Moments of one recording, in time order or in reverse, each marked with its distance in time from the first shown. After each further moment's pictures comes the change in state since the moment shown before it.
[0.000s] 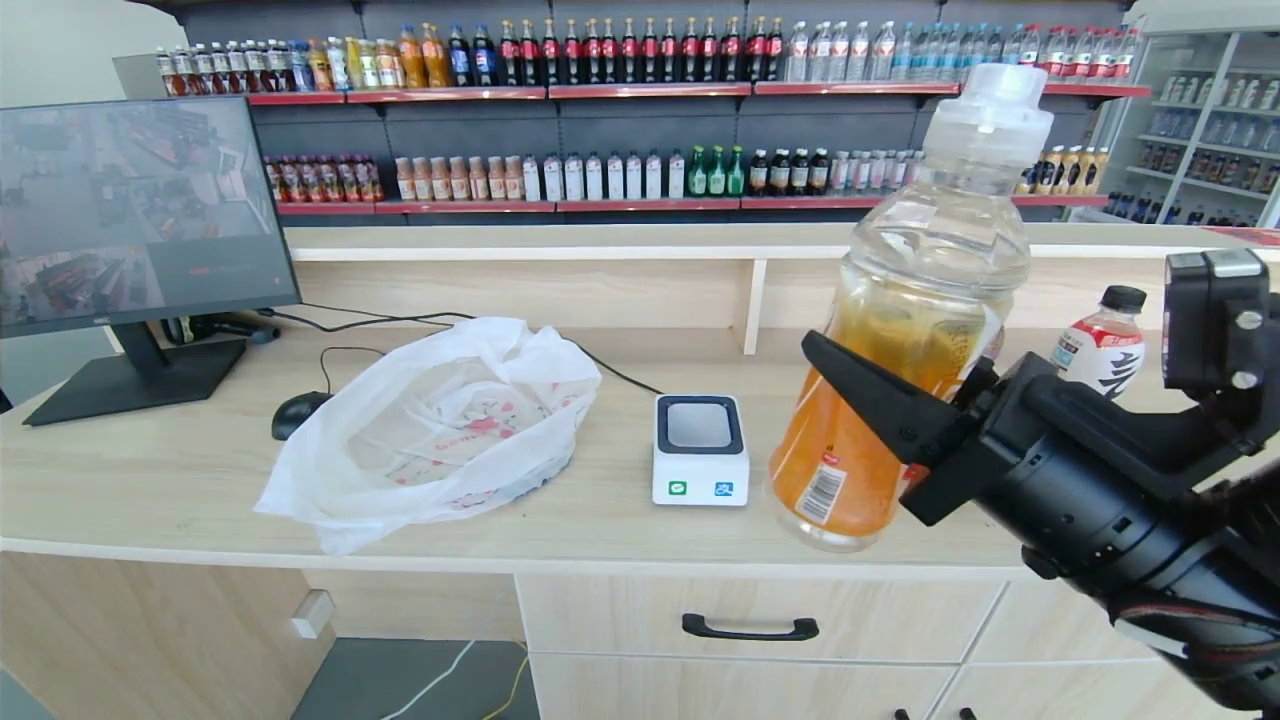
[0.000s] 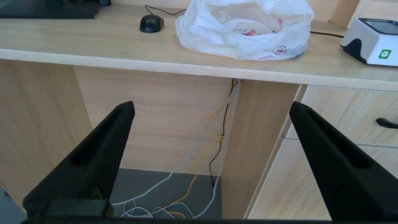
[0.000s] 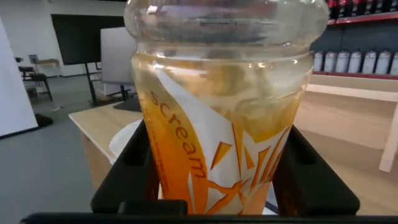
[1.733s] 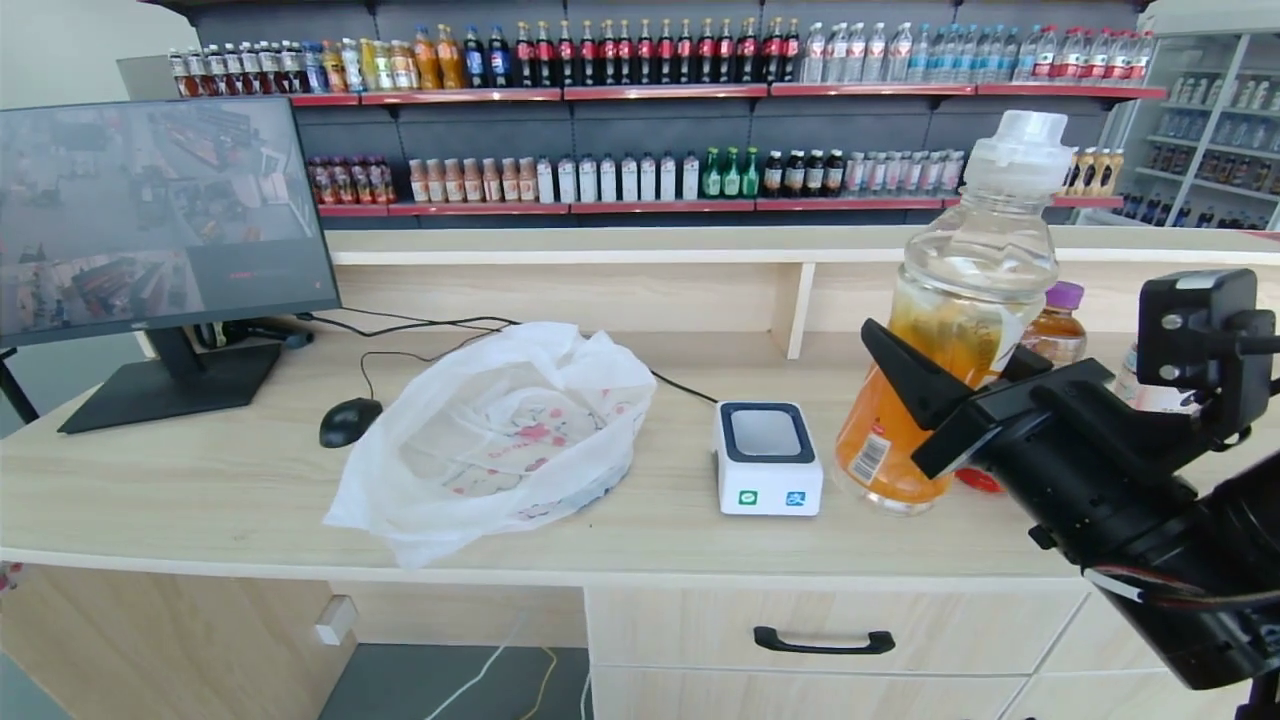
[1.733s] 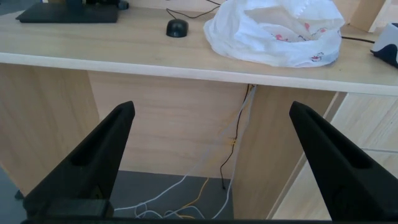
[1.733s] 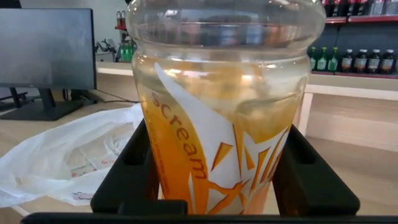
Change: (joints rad) left arm 0.001 0.000 0.000 0.000 0.000 -0.003; right arm -0.078 0.029 0.034 -0.043 -0.242 -0.139
